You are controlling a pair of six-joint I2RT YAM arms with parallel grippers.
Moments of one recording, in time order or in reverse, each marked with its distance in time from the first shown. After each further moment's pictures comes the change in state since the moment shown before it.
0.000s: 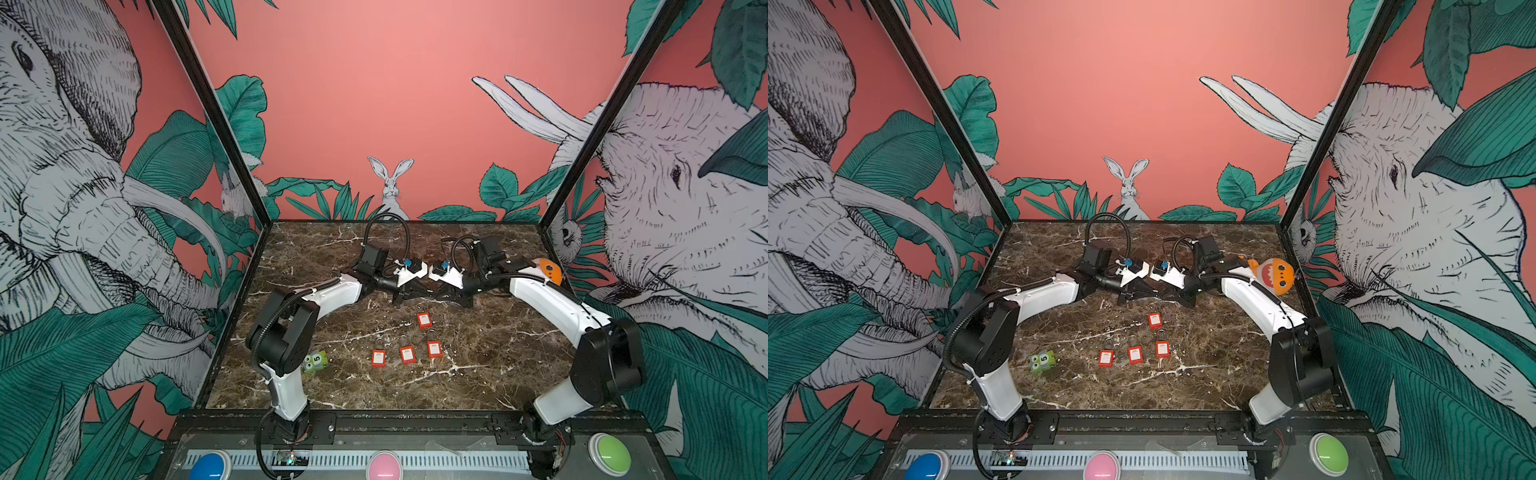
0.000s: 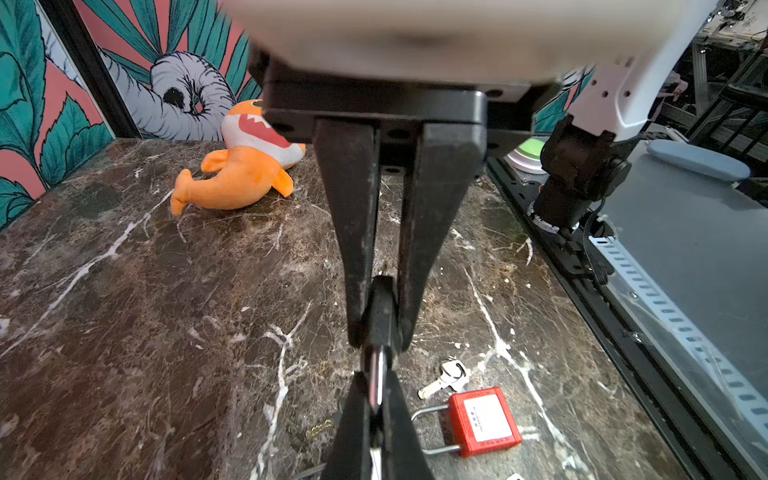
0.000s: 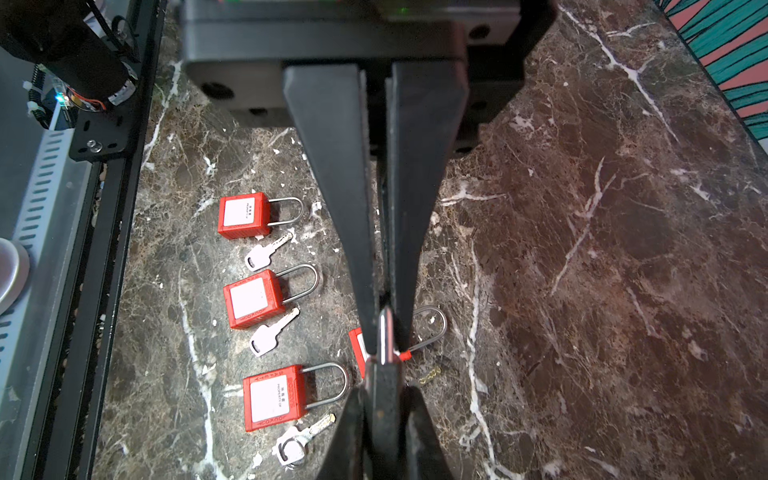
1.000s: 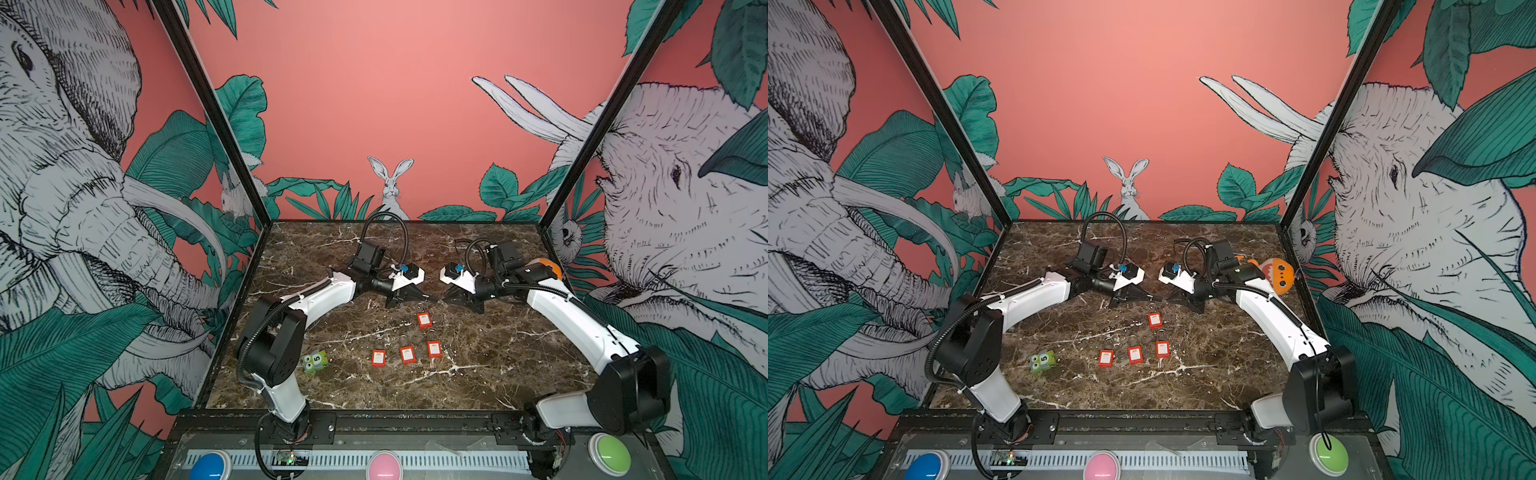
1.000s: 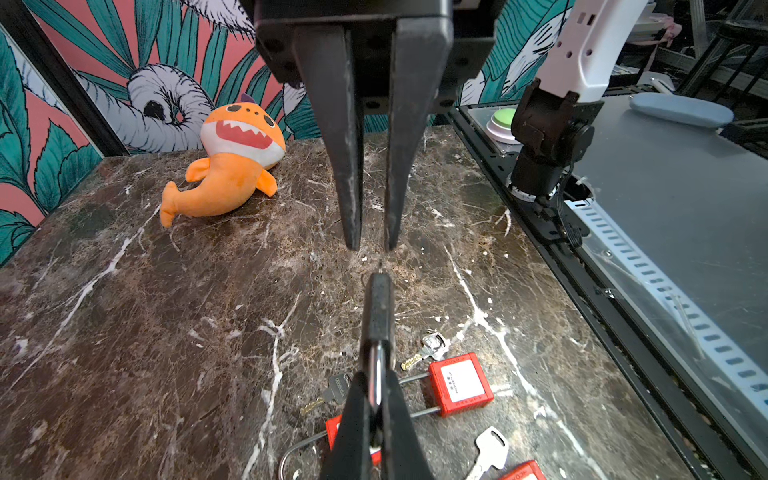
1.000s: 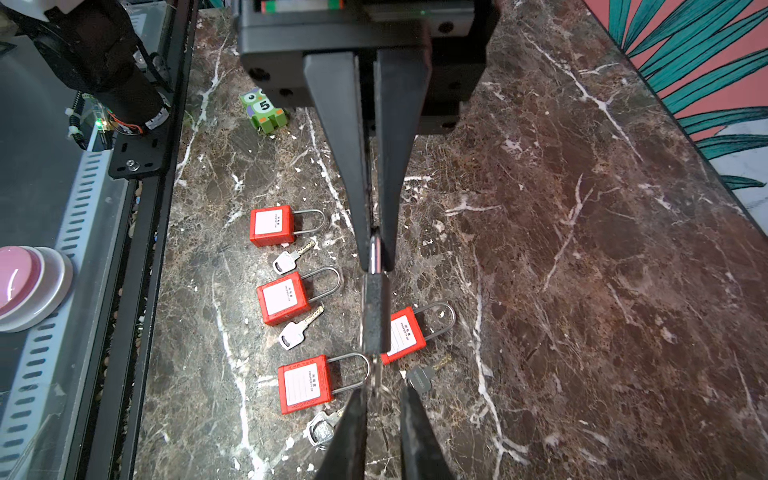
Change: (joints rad) left arm 0.012 -0.086 0.018 -0.252 -0.010 0.245; right arm -0.042 -0.150 -0.078 -0.037 -0.048 0.007
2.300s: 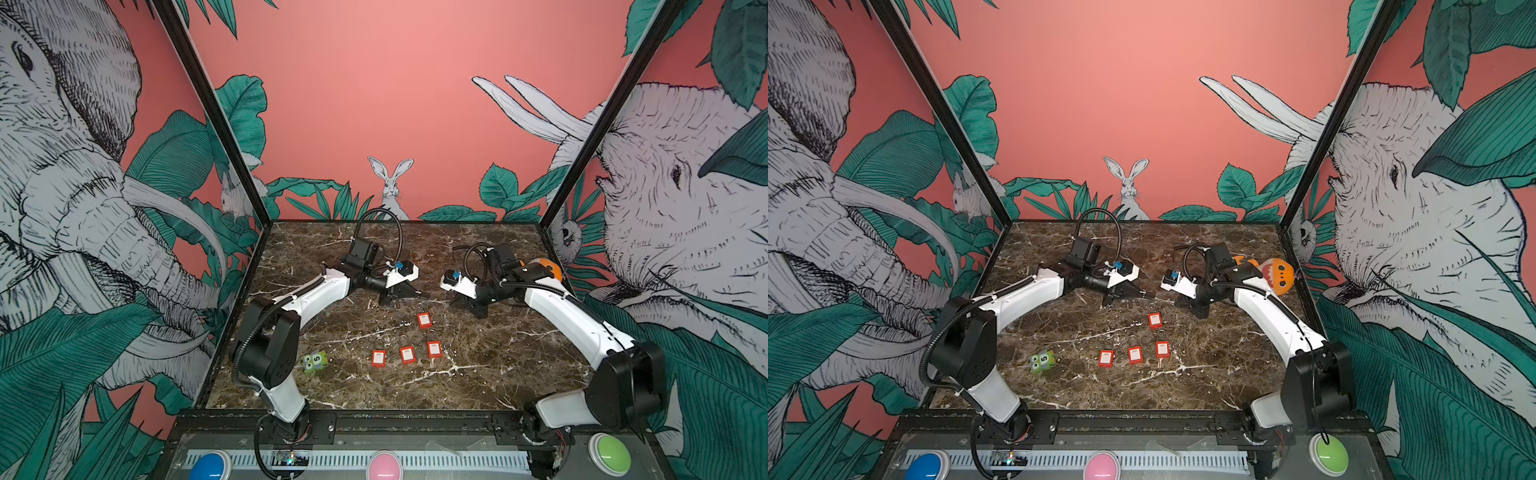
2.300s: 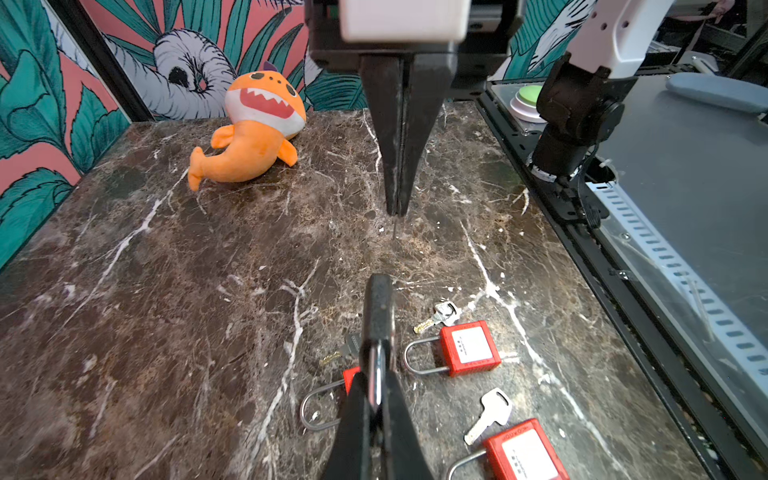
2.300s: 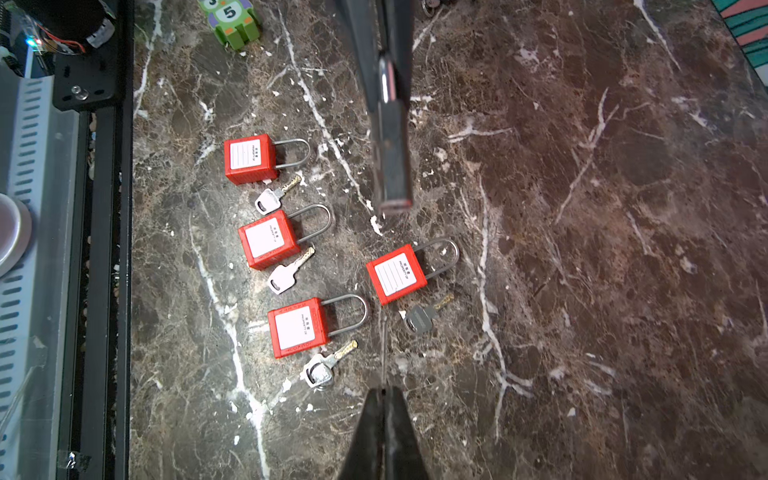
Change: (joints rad) left arm 0.050 -0.023 0.045 -0.158 -0.063 0.076; right arm -0.011 0.001 -0.016 -0.077 0.146 -0.039
